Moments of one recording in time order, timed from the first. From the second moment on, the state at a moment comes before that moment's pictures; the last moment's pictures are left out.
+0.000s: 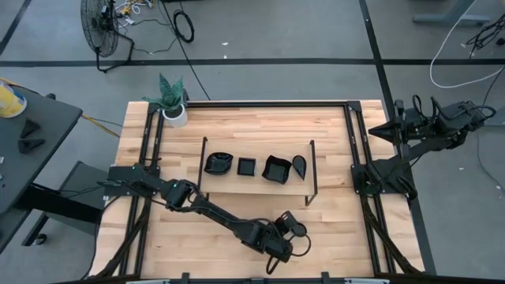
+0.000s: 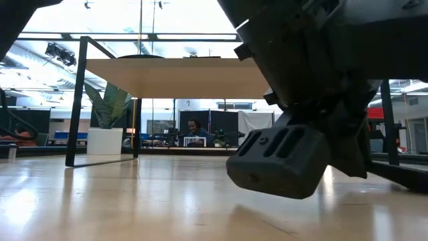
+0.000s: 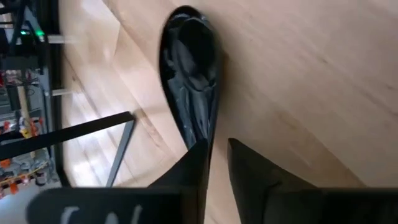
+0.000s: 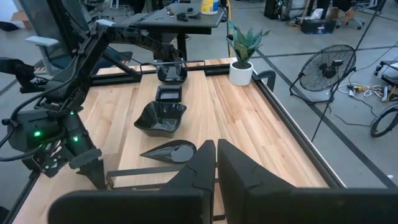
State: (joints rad) left arm -0.47 2.57 2.15 -0.60 -0.64 0.67; right arm 0.41 0.35 1.20 -1.21 0.48 0.20
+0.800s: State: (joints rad) left arm -0.53 2.49 2.15 -1.03 -0.56 0.30; right arm 0.41 0.35 1.20 -1.21 0.48 0.20
